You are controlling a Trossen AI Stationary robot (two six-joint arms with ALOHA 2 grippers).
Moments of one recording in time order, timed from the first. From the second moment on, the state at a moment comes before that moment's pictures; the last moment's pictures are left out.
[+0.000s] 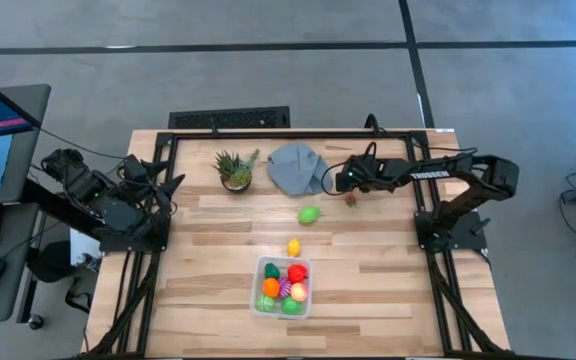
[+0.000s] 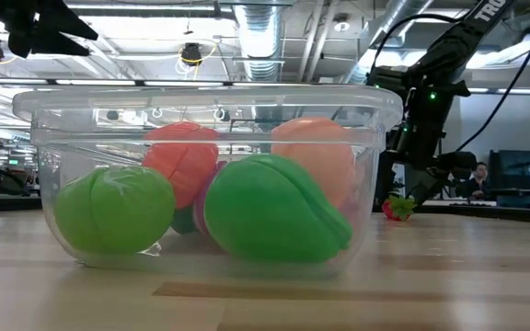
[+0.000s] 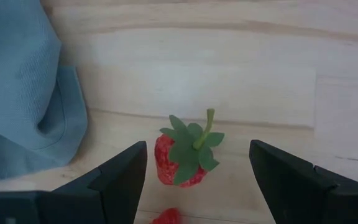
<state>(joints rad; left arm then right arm) -0.64 0.36 0.71 -1.16 -1.28 -0.89 -0.42 1.49 0.68 -0.41 0.26 1.01</state>
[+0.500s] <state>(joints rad) -0.64 0.36 0.71 -1.16 -1.28 -0.90 -0.41 1.59 0.73 -0.40 0.26 0.98</state>
